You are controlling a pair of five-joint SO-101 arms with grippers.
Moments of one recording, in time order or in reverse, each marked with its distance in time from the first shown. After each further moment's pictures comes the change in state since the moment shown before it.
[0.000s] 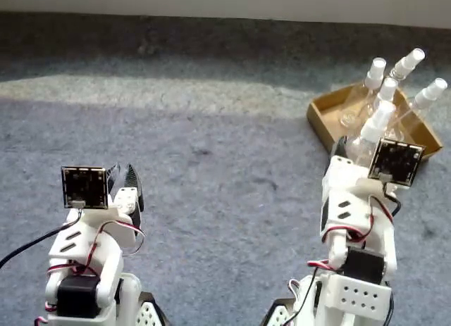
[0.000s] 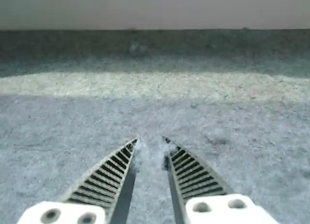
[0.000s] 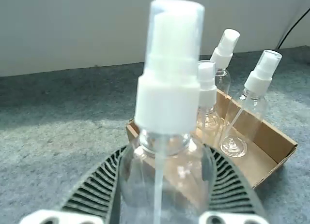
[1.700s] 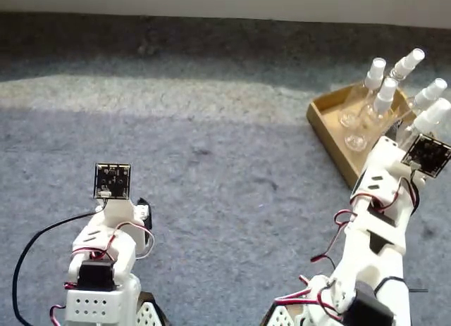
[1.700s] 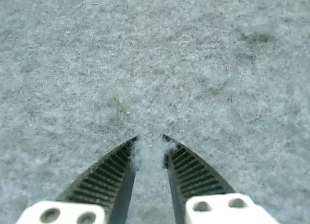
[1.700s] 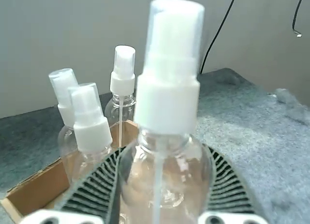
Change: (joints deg) left arm -1.0 0.0 21.7 0.0 0.0; right arm 15.5 53.4 1.9 -66.8 0.0
